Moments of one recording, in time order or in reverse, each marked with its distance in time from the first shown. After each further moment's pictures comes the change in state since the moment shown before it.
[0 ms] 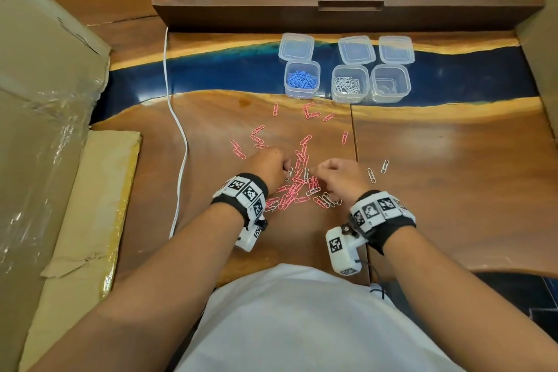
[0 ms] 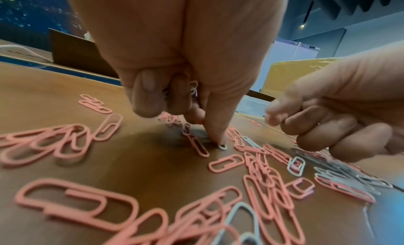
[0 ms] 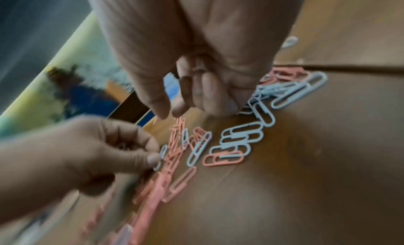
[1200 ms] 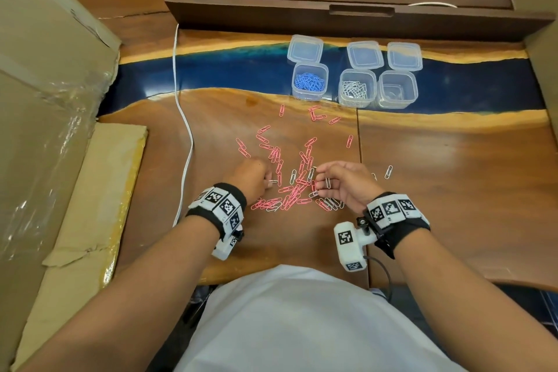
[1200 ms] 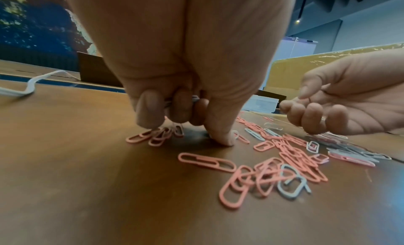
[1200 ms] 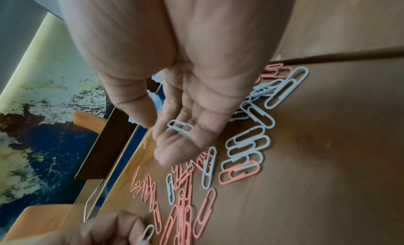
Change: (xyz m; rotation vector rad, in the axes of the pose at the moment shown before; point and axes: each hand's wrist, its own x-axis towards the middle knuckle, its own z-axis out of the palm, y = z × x) left_hand -0.022 -0.041 0.000 0.000 -0.011 0.003; right_hand 0.003 -0.004 -0.012 0.455 -0.210 0.085
